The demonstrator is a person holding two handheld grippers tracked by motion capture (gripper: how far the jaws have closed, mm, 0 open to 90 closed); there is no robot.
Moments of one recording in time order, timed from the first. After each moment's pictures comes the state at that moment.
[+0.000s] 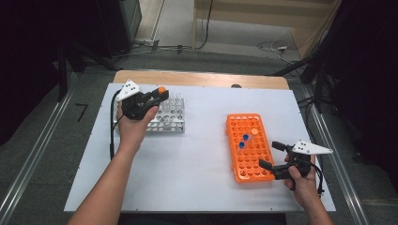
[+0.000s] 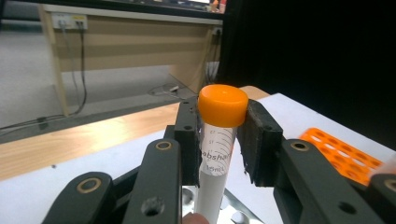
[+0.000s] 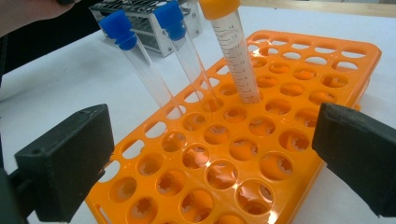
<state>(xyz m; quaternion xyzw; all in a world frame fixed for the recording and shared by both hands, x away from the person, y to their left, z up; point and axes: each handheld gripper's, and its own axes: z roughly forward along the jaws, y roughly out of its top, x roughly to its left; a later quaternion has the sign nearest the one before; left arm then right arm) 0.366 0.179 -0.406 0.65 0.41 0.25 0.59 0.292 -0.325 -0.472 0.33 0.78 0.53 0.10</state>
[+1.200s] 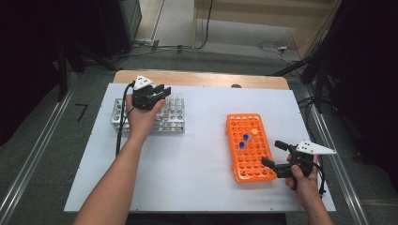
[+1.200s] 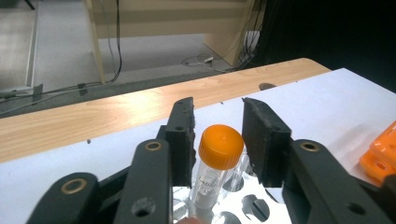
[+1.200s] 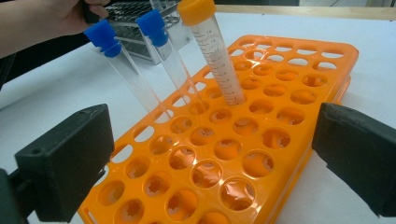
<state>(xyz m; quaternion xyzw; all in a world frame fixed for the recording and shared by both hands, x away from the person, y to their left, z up) 0.414 0.170 -0.432 0.67 0.46 0.26 0.52 0.294 -0.333 -0.474 0.34 0.76 0.54 0.11</state>
